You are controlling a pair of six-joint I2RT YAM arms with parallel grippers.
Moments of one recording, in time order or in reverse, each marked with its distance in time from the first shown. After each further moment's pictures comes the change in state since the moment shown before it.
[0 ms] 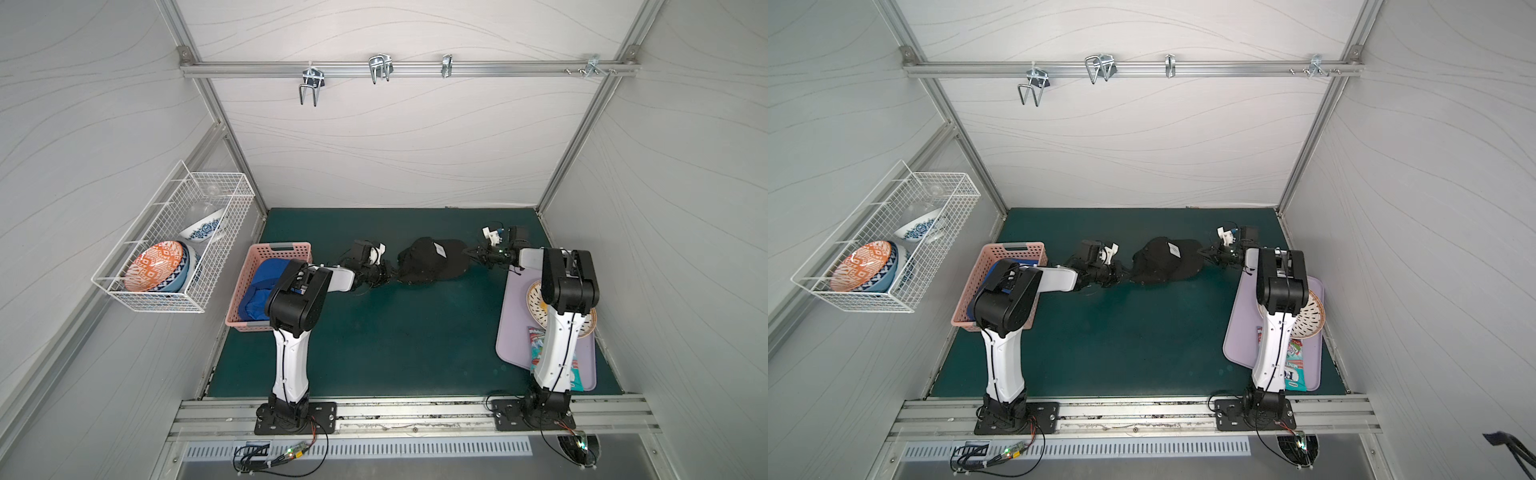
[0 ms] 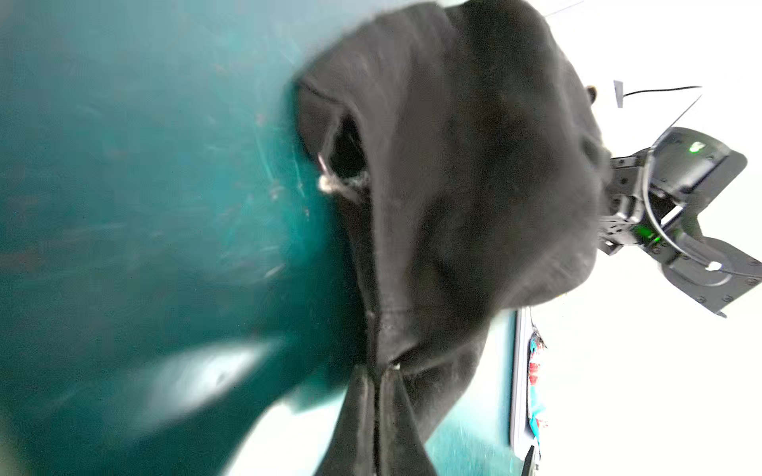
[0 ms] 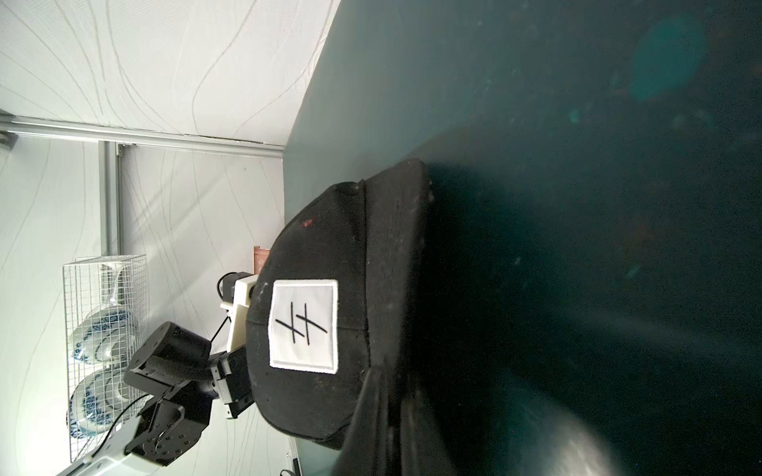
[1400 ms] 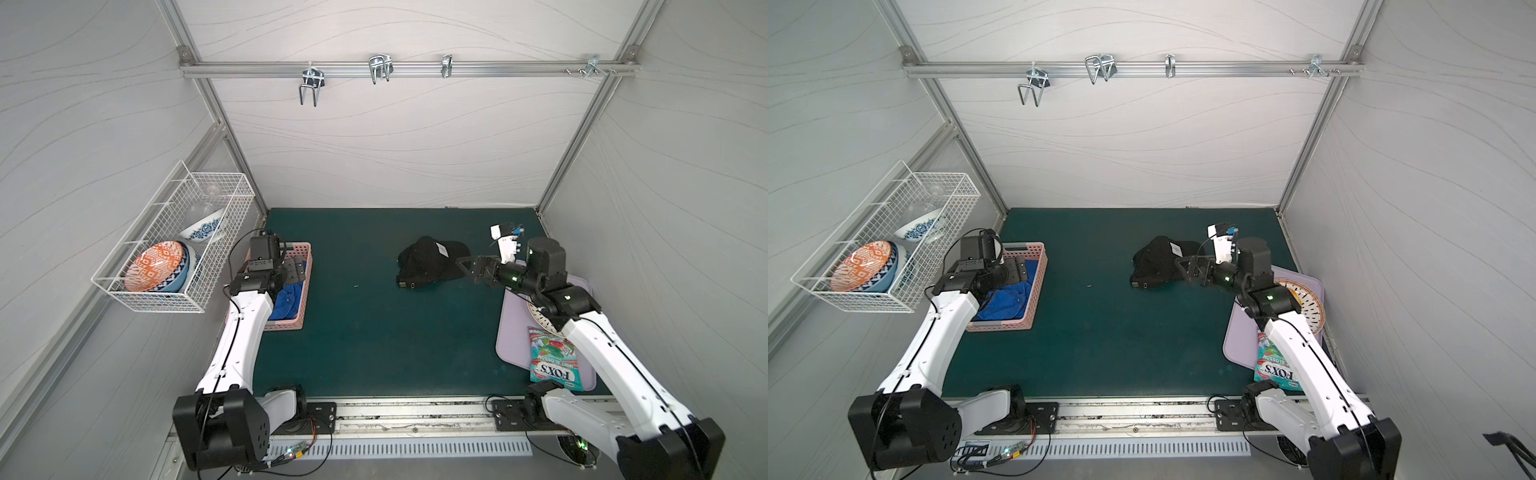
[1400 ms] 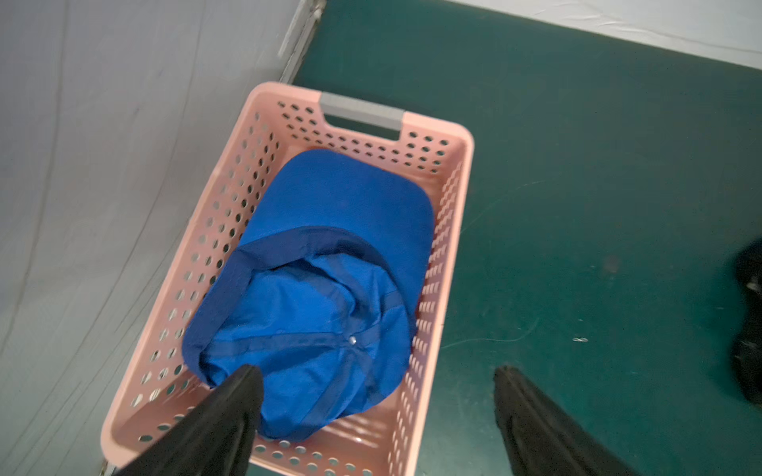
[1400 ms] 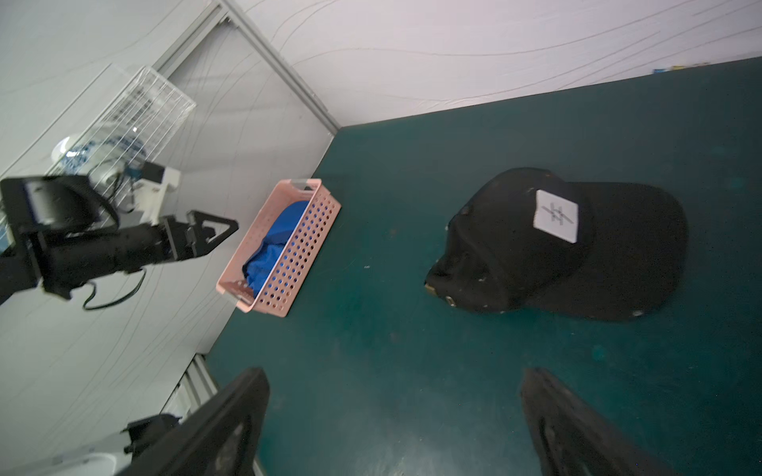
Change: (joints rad) left arm 0.498 -0.830 -0.074 -0.877 -0.804 0.574; right arm 0.420 -1.231 -0.420 -0.389 0.505 -0.184
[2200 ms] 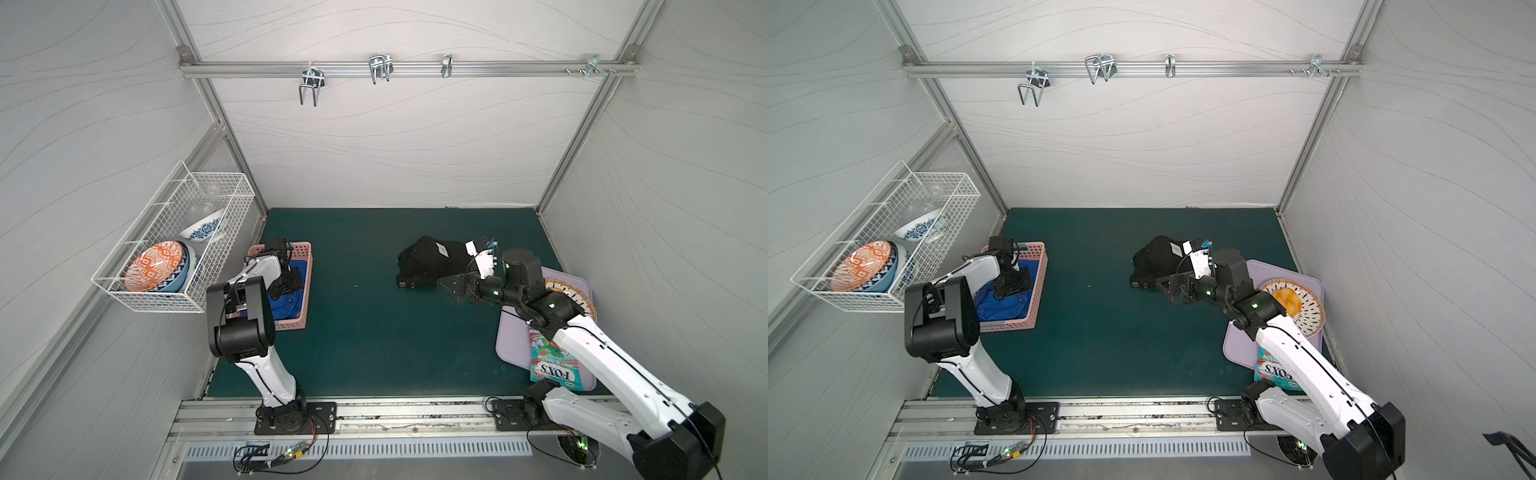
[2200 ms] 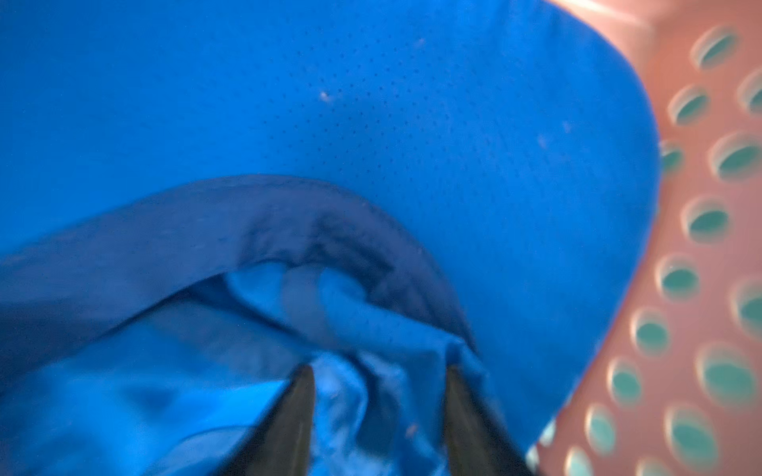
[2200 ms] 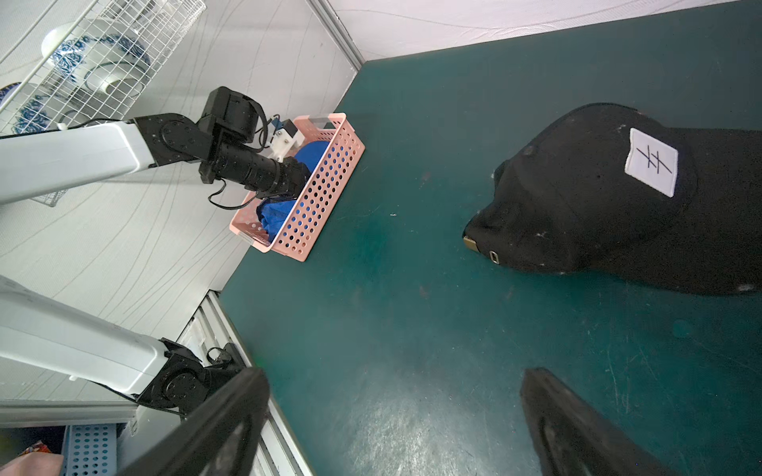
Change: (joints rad) left arm 0.065 0.608 0.138 0.041 0.094 -0.013; right arm 0.164 0.026 -0.039 -0.007 0.058 0.007
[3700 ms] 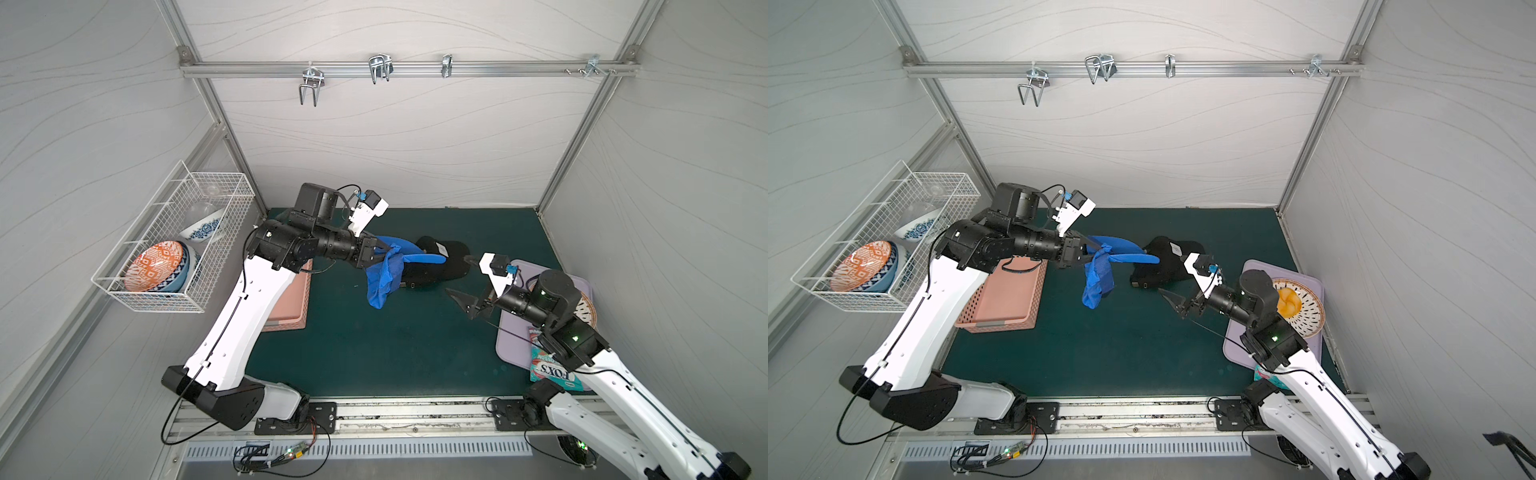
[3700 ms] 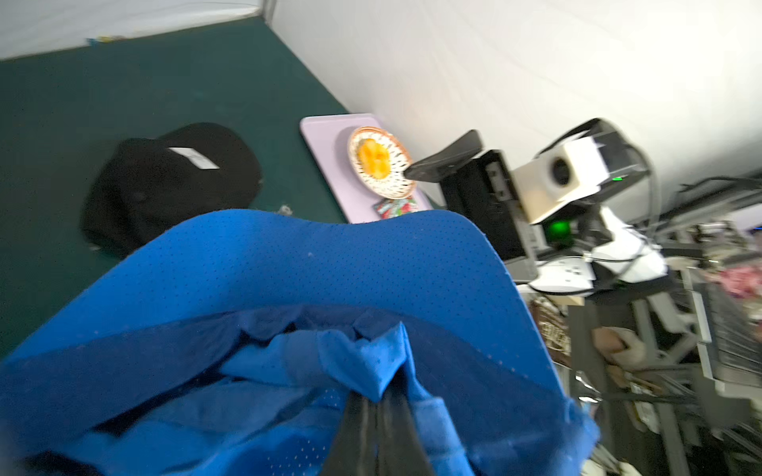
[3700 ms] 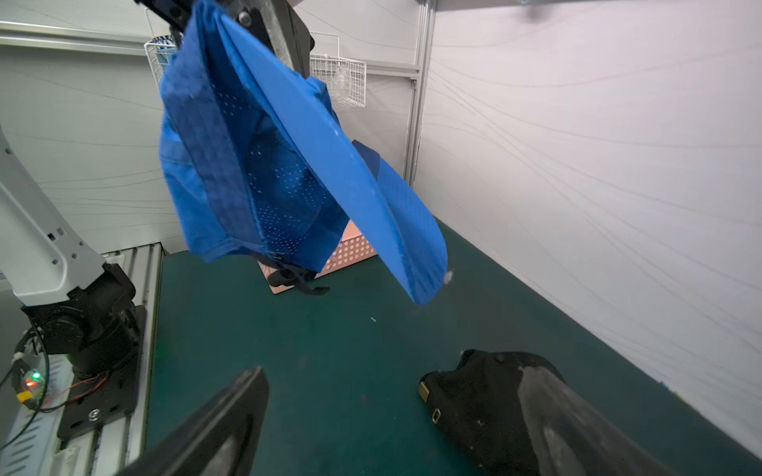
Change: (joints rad) left arm -0.644 -0.439 0.621 -0.477 0.921 0.047; right arm 0.030 -0.270 -0.145 0.326 -0.069 -0.557
